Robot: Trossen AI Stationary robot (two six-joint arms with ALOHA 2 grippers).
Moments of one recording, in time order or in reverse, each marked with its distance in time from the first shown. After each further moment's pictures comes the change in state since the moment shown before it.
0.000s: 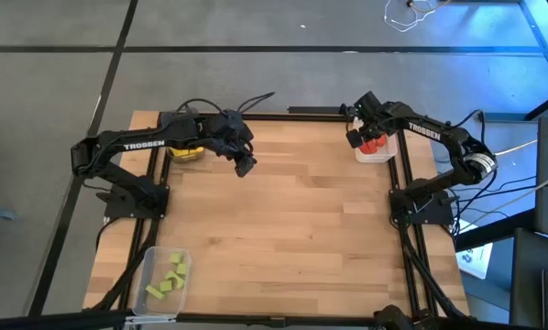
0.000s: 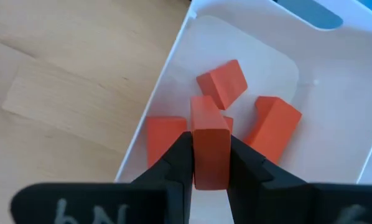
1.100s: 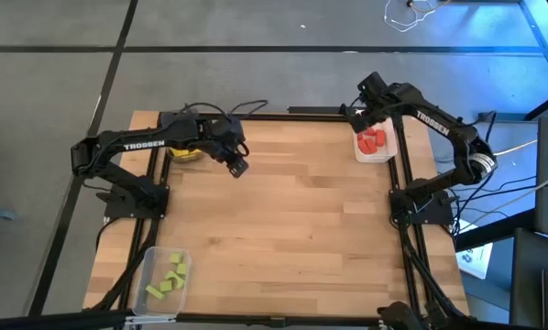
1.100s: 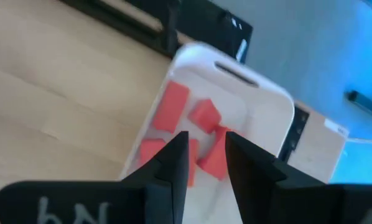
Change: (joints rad) left arm -0.001 0.001 0.000 -0.220 -0.140 -0.123; right arm 0.004 0.000 0.285 -0.226 0.057 -0.052
